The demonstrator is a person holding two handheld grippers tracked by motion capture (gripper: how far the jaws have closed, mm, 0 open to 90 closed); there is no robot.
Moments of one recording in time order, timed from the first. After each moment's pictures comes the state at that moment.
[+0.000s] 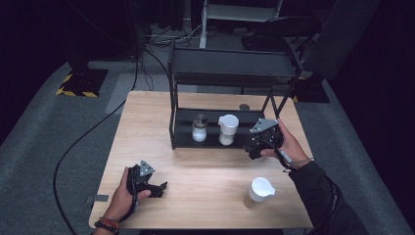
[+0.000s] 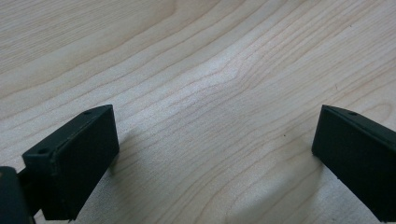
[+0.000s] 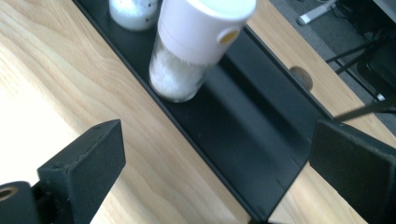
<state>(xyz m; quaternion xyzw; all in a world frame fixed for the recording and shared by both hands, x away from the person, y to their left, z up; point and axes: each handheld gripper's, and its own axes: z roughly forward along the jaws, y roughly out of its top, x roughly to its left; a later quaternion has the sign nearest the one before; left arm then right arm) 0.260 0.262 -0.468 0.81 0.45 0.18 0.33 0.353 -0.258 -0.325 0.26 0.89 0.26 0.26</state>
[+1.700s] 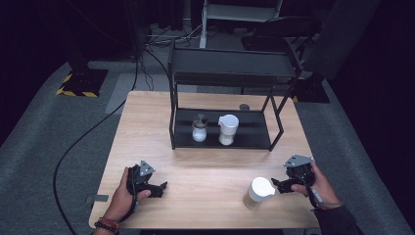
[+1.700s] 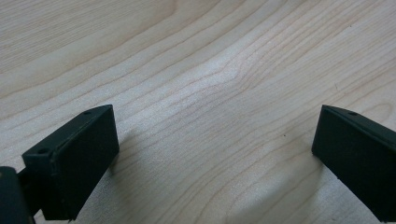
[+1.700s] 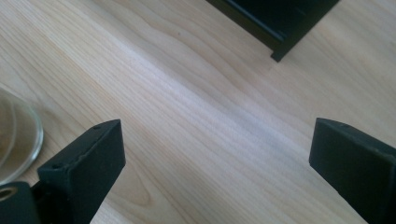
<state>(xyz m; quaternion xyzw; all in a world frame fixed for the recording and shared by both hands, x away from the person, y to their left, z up) 0.260 0.262 -0.468 0.81 0.45 0.18 0.33 0.283 -0.354 -0.391 0.36 0.87 0.25 0.22</state>
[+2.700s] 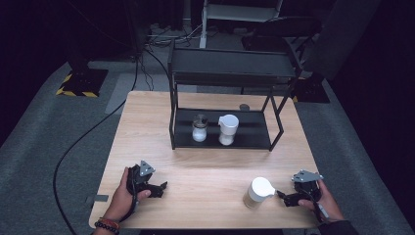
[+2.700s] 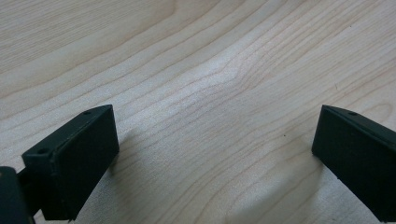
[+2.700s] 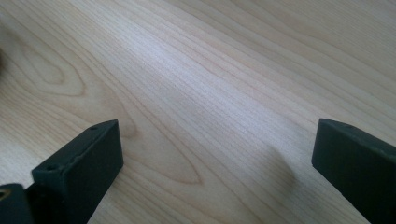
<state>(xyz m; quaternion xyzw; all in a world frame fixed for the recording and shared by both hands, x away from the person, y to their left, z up) 0.260 0.262 -0.468 0.81 0.45 0.18 0.33 0.260 -0.397 -0.446 0.38 0.86 0.28 0.20</state>
